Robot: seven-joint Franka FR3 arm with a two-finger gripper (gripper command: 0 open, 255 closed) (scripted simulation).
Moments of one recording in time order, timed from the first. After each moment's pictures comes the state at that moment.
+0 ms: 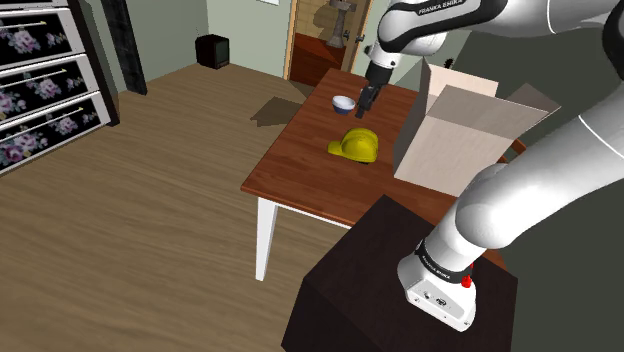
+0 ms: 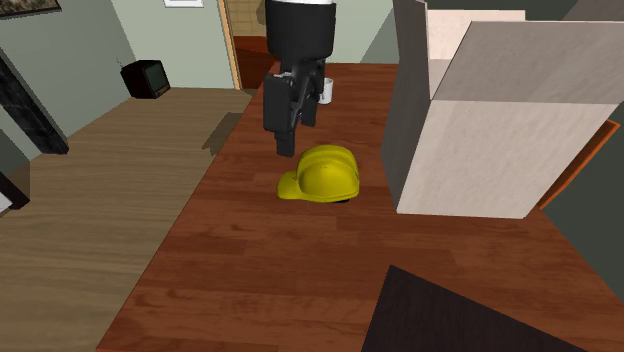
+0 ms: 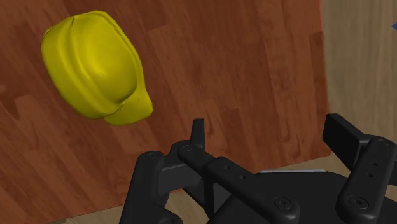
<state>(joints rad) -0.05 -0.29 -0.36 -2.32 -0.04 2.06 -0.57</state>
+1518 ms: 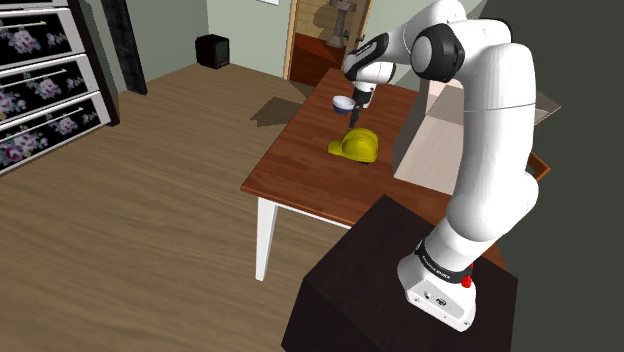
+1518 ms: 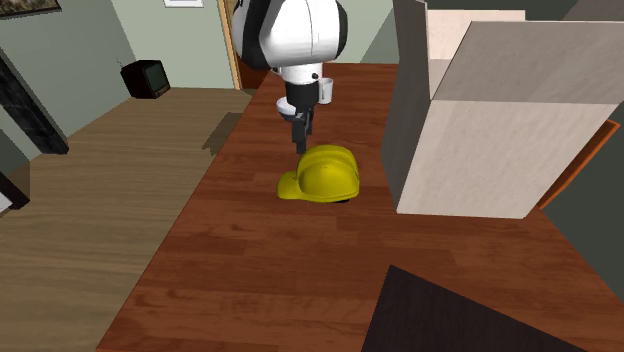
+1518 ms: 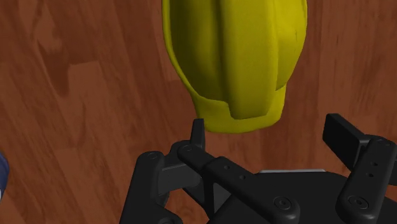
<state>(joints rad) -0.26 0.57 -0.43 -1.69 0.26 2.18 -1.13</state>
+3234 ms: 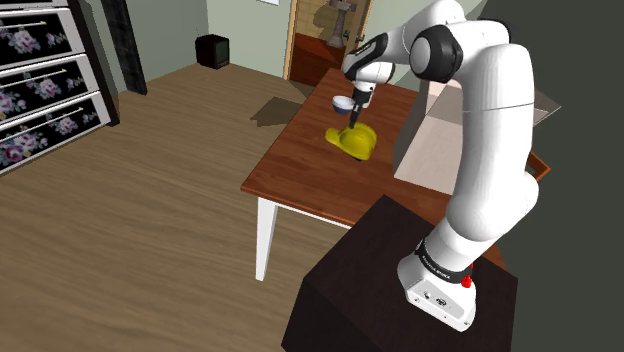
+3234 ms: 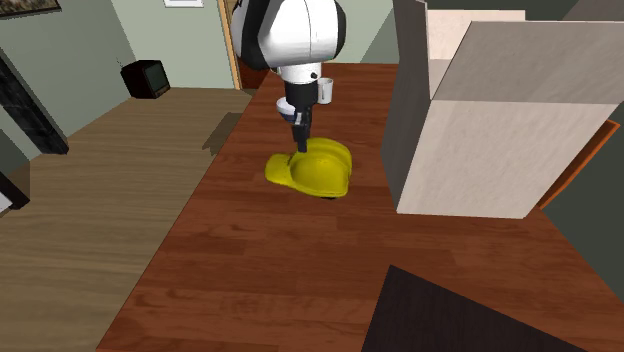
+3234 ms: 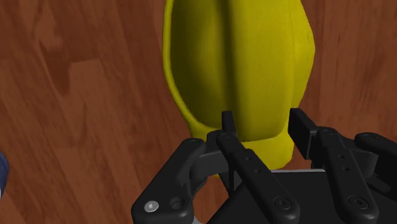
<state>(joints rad) -0.27 0.58 -0.43 -1.67 0.26 2.17 -1.13</state>
